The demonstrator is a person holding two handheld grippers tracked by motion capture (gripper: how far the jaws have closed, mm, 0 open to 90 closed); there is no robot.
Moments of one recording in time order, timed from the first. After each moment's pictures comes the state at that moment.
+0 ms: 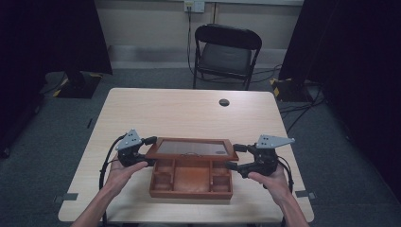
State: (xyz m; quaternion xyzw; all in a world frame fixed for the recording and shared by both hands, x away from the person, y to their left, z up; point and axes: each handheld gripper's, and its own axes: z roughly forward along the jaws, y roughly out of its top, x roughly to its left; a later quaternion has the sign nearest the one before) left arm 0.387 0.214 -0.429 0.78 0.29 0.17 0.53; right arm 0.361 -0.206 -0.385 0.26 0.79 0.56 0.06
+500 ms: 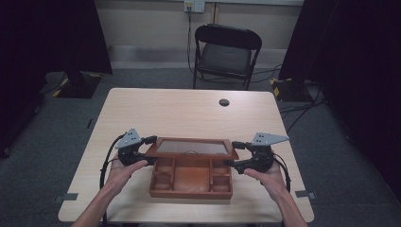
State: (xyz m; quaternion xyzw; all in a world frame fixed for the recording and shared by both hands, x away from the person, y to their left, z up) left arm 0.390 0.214 -0.430 0.77 0.29 0.16 0.54; right arm 0.375 -0.200 -0.395 0.27 0.79 0.54 0.08
